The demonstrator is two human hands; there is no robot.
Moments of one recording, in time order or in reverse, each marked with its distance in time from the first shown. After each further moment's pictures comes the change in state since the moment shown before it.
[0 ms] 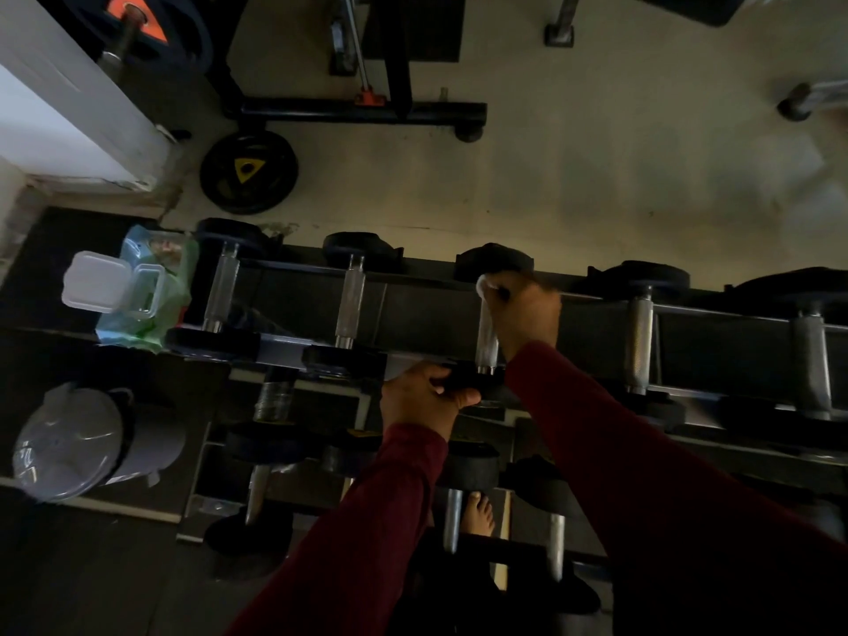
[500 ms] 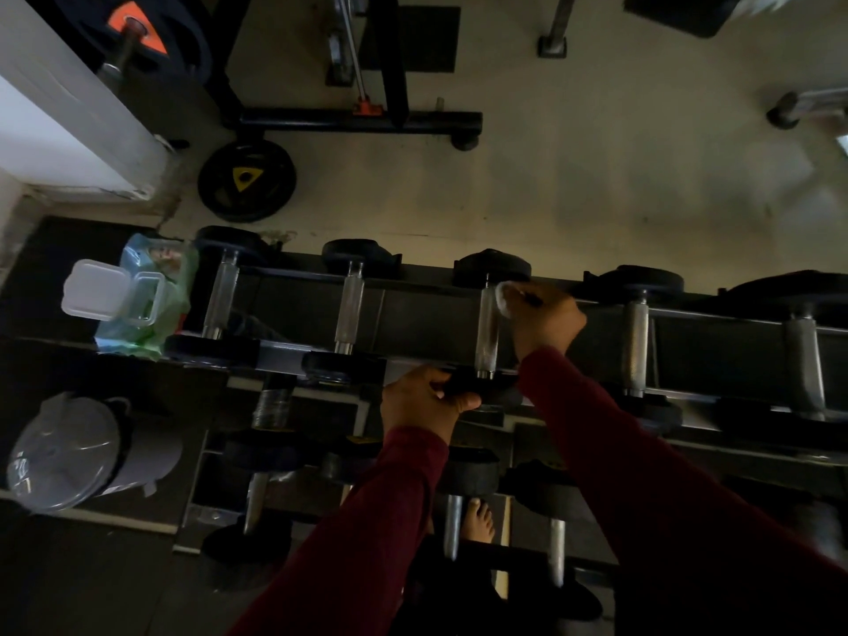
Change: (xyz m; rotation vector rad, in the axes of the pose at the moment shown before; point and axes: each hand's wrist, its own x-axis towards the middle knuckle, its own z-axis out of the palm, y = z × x) left_hand -0.001 0.001 -0.002 0.040 -0.016 0.007; right_hand -0.002 0.003 -0.014 0.329 0.103 0.452
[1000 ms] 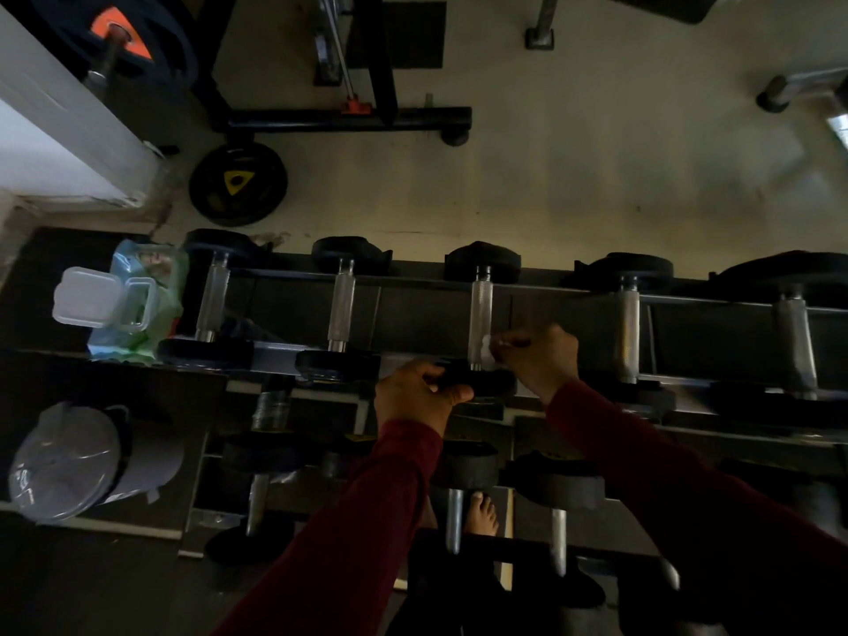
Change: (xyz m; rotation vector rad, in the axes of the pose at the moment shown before) left_hand 0.001 0.001 -0.001 0.012 0.003 0.020; right_hand -0.029 0.042 -0.031 -0.207 -0.421 -0.004
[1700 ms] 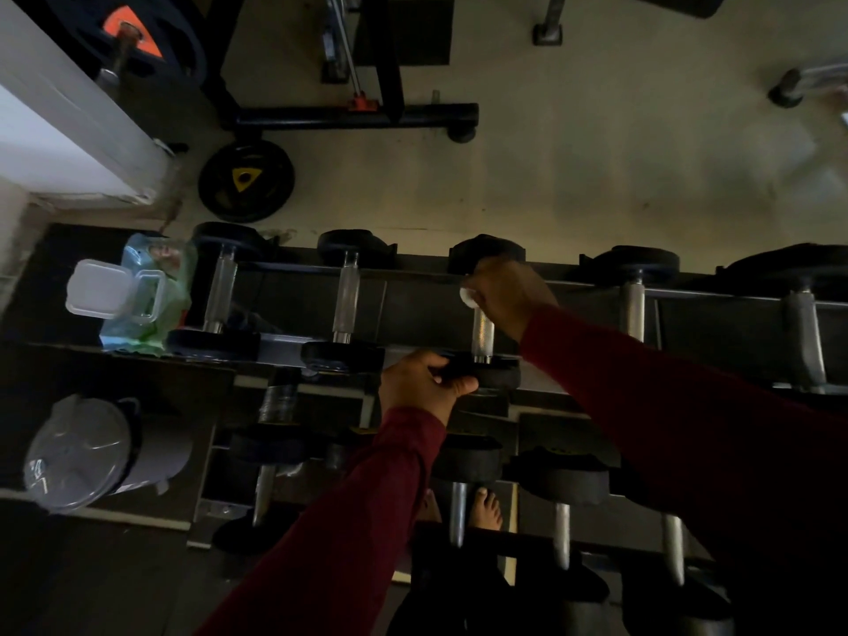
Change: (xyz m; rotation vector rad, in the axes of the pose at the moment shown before) left_hand -0.004 0.007 -0.002 0.027 0.017 0.034; right_hand 0.056 -0.055 -0.003 -0.588 -0.112 -0.600
